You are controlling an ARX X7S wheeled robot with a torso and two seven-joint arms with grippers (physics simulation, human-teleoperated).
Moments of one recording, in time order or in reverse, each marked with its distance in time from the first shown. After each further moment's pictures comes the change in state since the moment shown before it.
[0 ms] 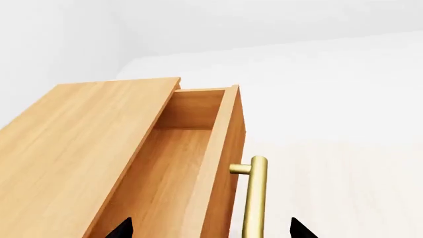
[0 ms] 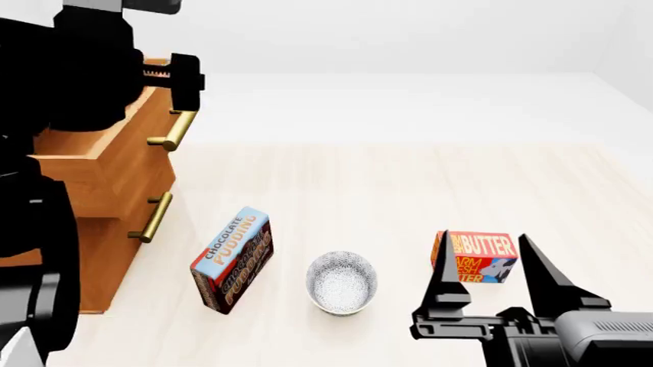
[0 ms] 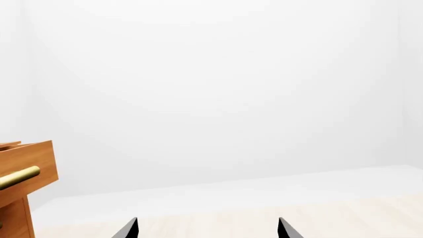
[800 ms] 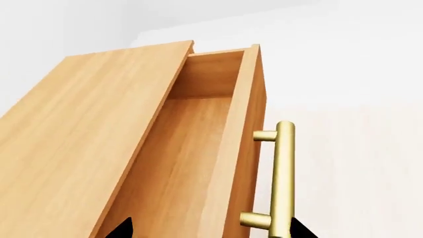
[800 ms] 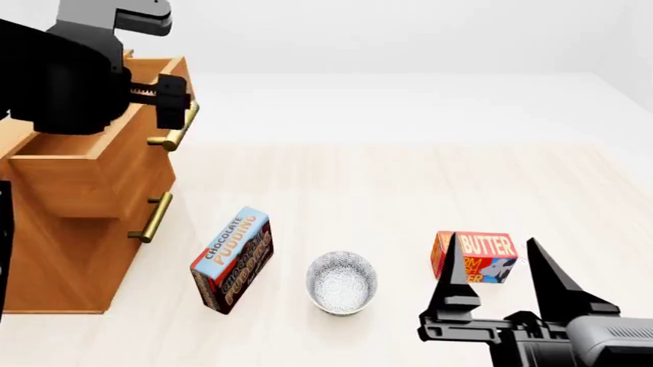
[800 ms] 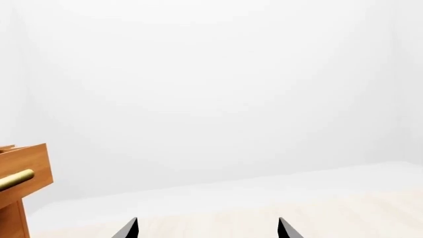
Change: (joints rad) left arm -0.080 -0.153 0.269 -0.185 -0.467 0.108 -0.258; right arm -0.025 0.020 0.014 0.007 0.025 -0.040 0.017
